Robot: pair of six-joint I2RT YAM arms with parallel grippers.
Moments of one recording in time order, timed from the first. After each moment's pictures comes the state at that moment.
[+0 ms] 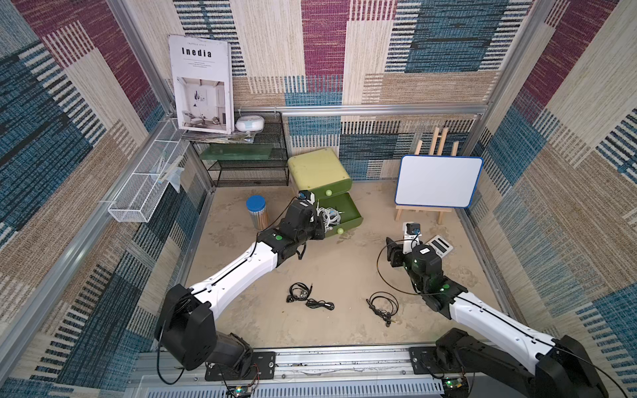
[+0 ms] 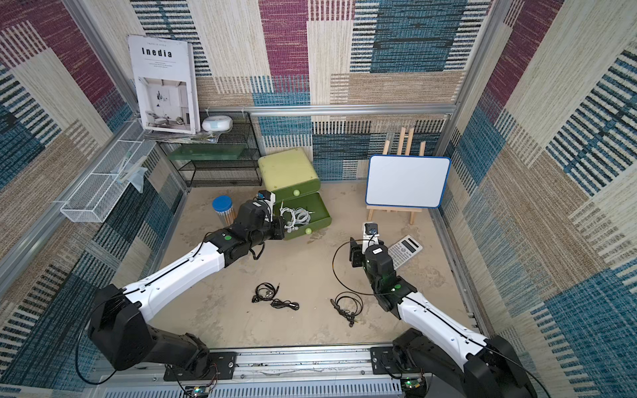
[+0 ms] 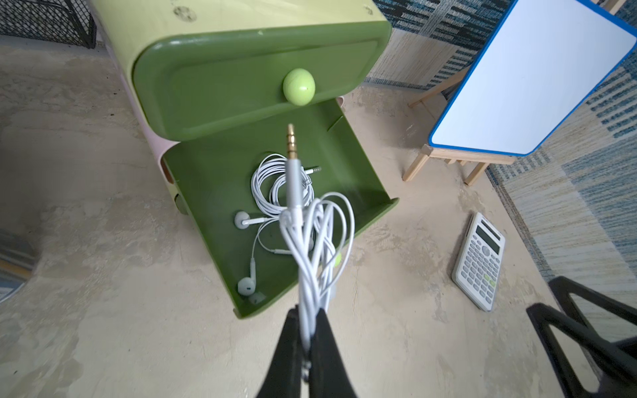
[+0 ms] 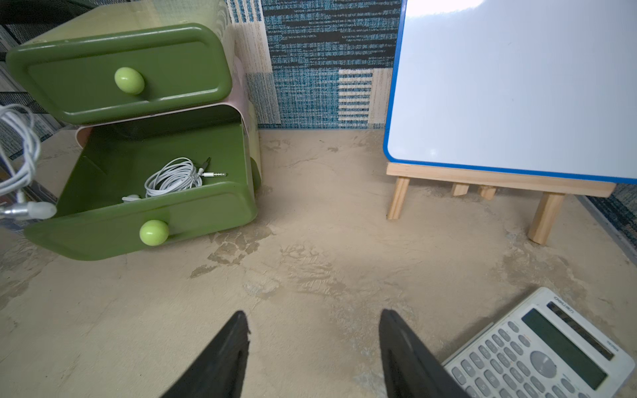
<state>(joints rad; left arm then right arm) -0.57 1.48 1.16 -0.26 -0.05 -0.47 0.54 0.98 0.43 0.23 0.36 0.18</state>
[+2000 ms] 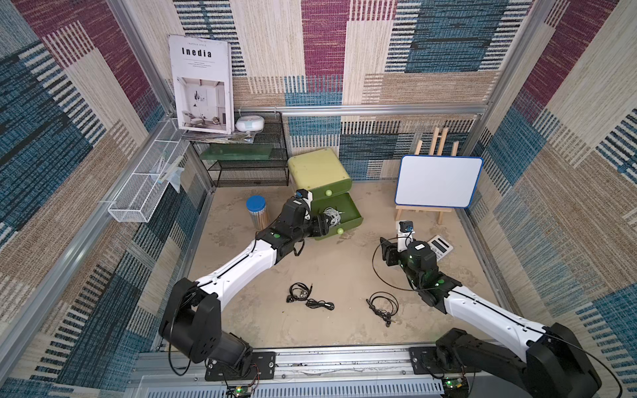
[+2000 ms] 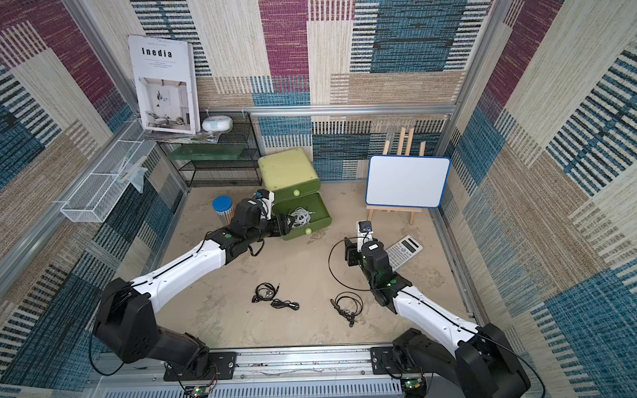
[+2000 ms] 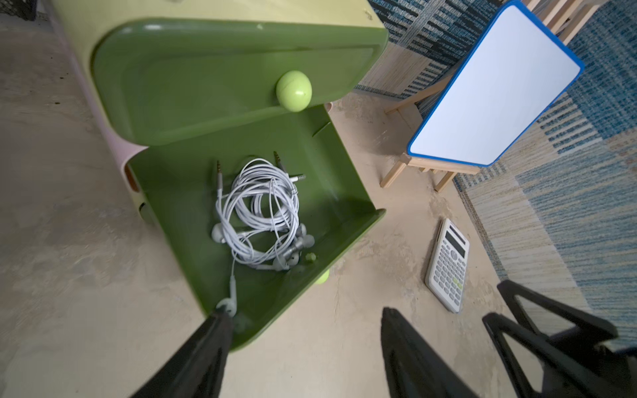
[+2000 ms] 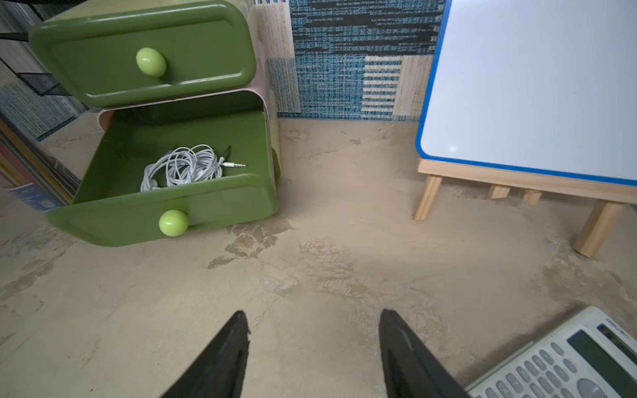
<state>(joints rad) -0.51 1.46 1.07 -0.15 0.08 -0.49 0.54 1.08 0.48 0.26 0.27 0.18</state>
